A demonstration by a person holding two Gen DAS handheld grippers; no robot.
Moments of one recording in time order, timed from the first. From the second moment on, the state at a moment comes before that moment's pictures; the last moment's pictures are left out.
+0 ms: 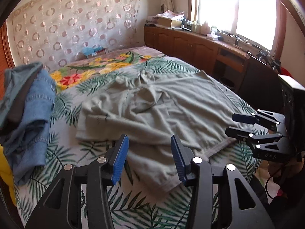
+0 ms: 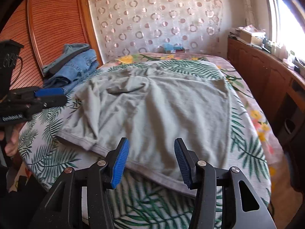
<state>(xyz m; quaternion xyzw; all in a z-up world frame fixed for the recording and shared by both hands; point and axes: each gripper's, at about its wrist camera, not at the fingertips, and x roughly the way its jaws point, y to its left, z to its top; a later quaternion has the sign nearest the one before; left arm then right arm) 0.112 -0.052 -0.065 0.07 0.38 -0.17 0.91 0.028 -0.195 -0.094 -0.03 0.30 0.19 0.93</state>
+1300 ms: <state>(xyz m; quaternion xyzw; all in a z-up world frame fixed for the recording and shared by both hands) 0.089 -0.019 -0.097 0.03 0.39 -0.15 0.91 0.034 -0.161 -0.087 -0.03 0.29 0.26 0.92</state>
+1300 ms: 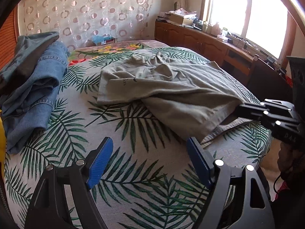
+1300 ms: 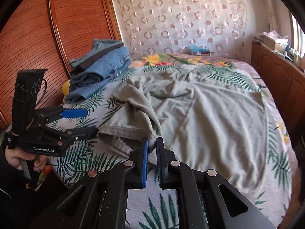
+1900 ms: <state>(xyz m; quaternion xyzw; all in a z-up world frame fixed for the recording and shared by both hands) 0.101 -0.063 -0.079 0.06 0.37 -0.19 0.91 -0.005 -0.229 -0.080 -0.02 0.28 0.17 0.94</state>
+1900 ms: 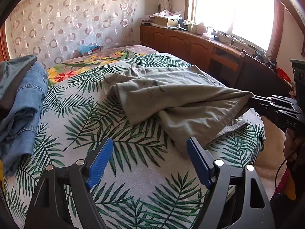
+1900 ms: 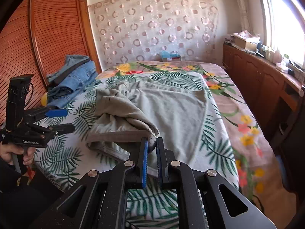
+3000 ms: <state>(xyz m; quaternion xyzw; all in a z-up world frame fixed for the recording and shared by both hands) 0.121 -0.067 -0.085 0.05 0.37 -0.17 0.91 -0.007 -0.236 -0.053 -0.03 0.28 0.19 0.94</state>
